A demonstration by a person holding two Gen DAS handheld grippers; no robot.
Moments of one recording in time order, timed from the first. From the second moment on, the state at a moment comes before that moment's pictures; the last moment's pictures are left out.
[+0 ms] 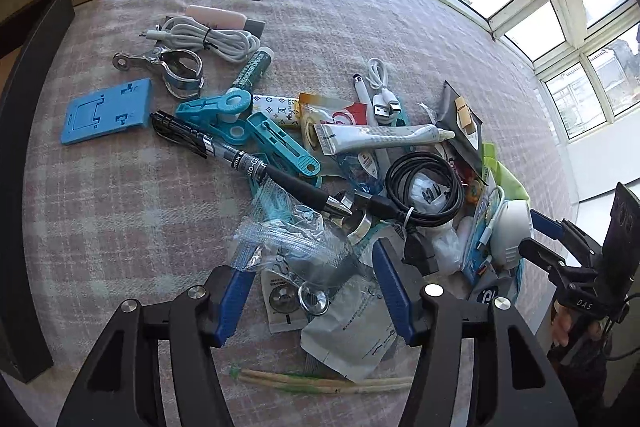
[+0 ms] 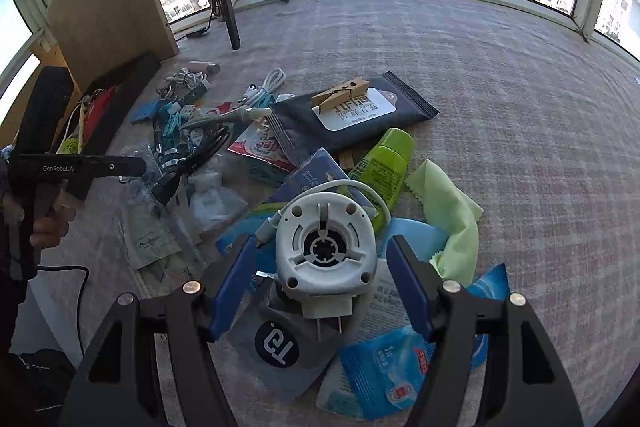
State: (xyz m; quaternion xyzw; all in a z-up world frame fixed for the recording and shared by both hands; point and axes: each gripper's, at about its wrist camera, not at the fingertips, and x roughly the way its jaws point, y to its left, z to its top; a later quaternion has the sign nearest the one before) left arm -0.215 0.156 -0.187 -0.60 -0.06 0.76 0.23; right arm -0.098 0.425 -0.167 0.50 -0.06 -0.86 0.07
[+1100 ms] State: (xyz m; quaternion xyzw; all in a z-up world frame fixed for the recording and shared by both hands) left arm -0.173 0.135 -0.079 -0.49 -0.08 0.83 0.27; right arm -0.087 0.433 -0.113 0.41 -0.14 -0.90 0.05
